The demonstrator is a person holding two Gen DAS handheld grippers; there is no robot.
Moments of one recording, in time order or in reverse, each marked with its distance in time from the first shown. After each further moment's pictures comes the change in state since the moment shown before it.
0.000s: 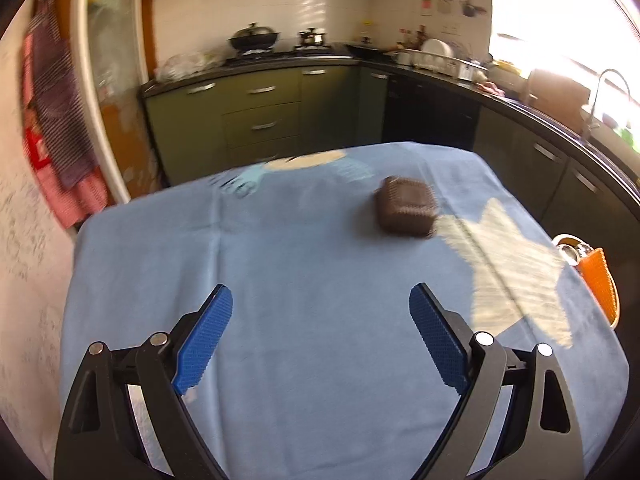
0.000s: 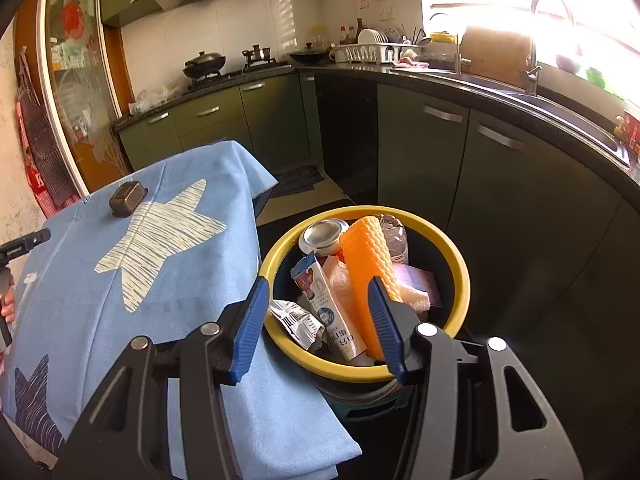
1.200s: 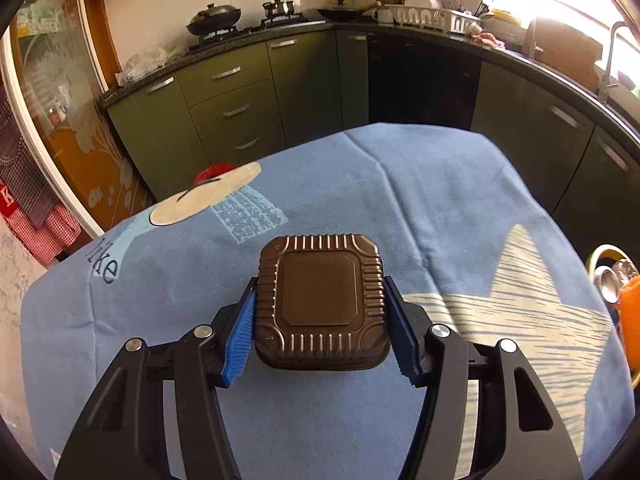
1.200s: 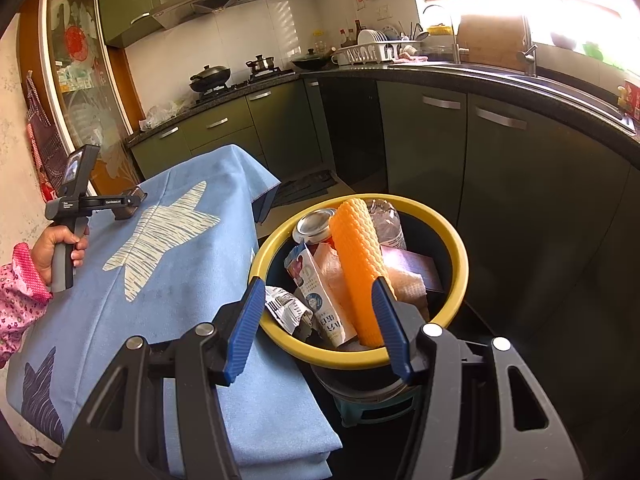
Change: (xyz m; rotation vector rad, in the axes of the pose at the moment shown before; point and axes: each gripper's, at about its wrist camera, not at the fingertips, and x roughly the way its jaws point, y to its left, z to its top) left arm 0.131 -0.085 0.076 0.088 0.120 0.033; right arm -0.002 -0.033 -0.017 0.039 -0.024 0.063
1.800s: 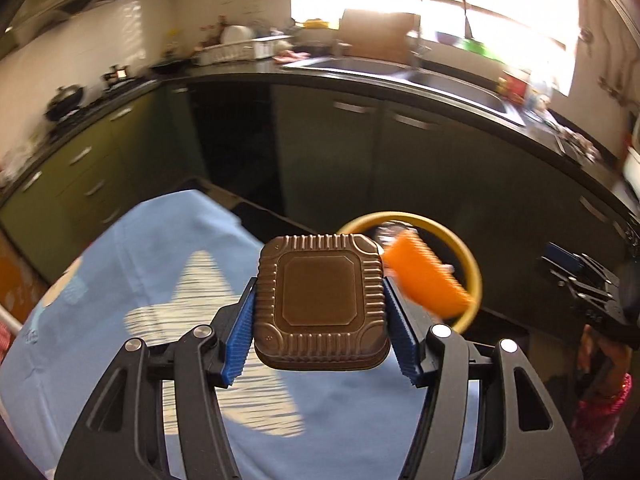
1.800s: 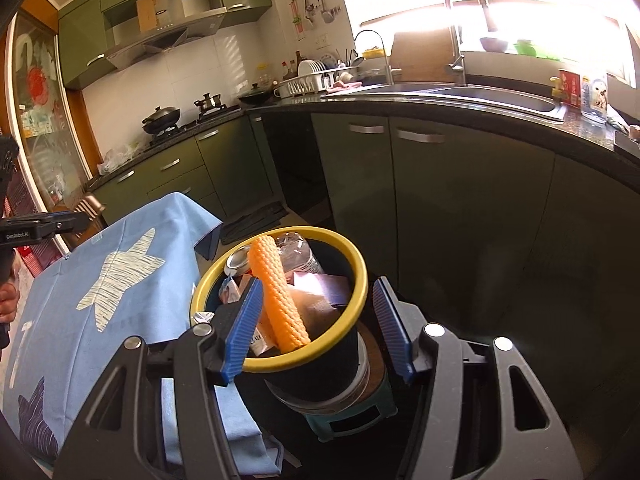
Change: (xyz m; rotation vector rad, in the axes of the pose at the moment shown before) left arm -0.173 -0.200 -0.021 0.349 -0.067 -0.441; right arm -0.057 -0.061 -0.002 0.116 -0.112 -0.146
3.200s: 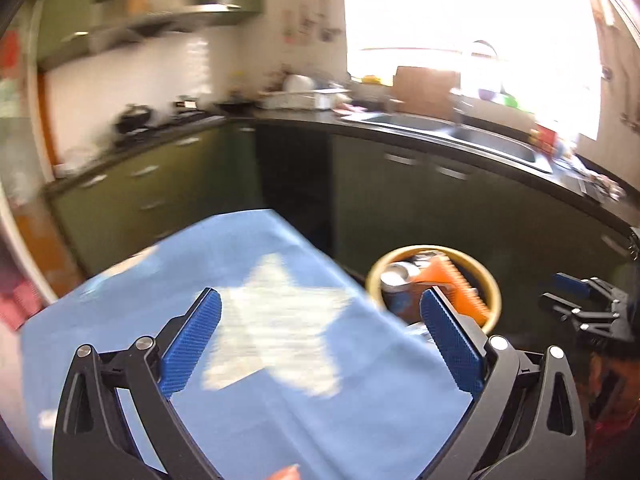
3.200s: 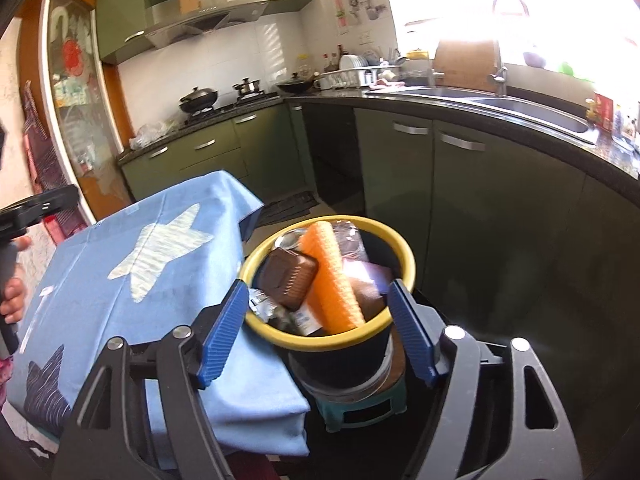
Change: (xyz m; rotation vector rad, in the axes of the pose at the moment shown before) left arm -0.095 0.019 -0.077 -0.147 -0.233 0.267; right arm -0.016 0.056 -0.009 -0.136 0.042 0.087
